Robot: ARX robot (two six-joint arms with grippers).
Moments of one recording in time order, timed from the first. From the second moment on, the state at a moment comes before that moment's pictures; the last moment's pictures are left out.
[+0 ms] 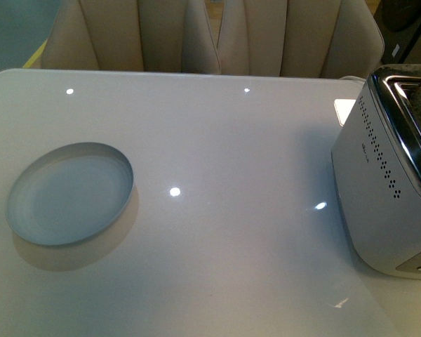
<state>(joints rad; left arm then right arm) 0.00 0.93 0.05 0.87 0.00 -0.01 0.00 0.01 0.02 0.00 0.00 0.00</state>
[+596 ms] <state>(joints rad) 0.00 0.43 0.01 0.43 0.00 -0.01 0.00 0.01 0.02 0.00 0.00 0.00</state>
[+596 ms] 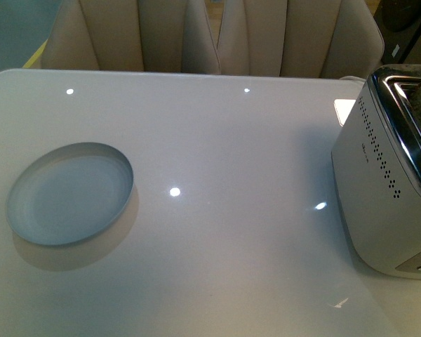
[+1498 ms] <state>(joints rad) 0.00 0.01 0.01 0.00 0.00 -0.01 0.00 0.01 0.02 0.00 0.00 0.00</state>
